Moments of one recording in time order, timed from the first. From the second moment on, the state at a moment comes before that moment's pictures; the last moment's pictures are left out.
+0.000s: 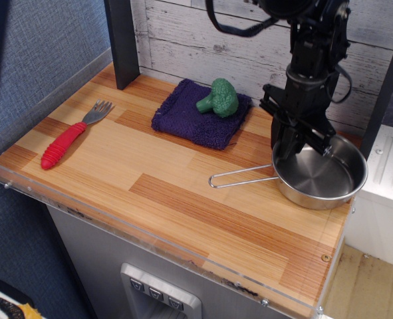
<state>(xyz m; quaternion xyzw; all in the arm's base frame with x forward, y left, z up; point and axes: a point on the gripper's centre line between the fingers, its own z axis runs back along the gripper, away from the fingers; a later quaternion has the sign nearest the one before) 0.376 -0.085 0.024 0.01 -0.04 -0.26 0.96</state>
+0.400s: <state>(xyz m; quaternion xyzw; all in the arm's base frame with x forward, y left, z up) 0.364 -0.084 0.074 0.00 -0.09 -0.28 0.96</state>
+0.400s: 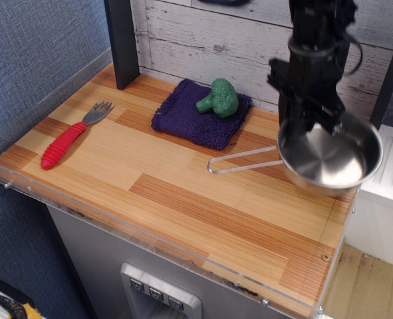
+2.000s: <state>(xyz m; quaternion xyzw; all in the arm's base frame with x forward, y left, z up) 0.286 0.117 0.031 0.03 -0.05 -0.05 1.00</state>
